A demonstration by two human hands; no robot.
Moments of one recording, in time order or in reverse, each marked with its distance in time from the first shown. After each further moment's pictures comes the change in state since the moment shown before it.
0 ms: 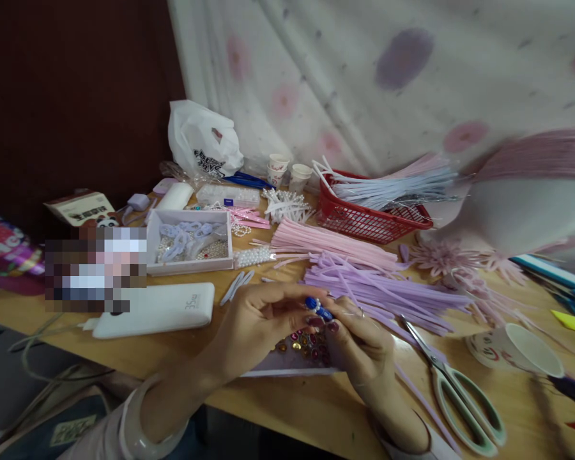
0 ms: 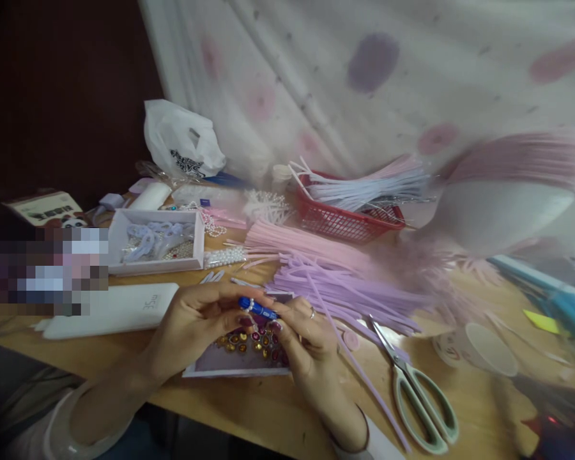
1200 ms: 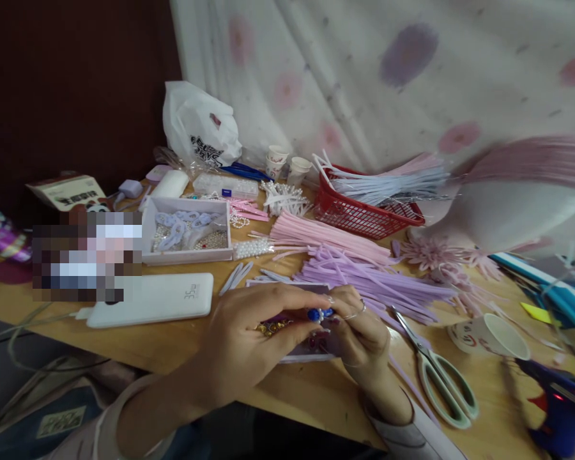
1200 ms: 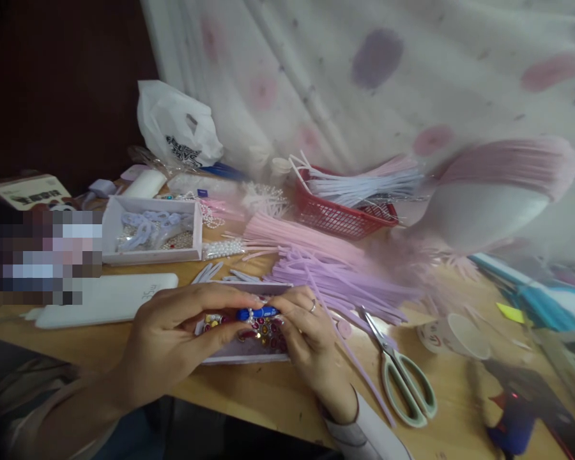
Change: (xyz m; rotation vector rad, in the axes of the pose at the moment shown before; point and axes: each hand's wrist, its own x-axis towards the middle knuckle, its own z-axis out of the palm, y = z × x) left_hand -0.021 0.017 -0.003 0.668 0.067 0.474; right_hand 0.005 0.004 -0.004 -0.126 -0.096 -0.216
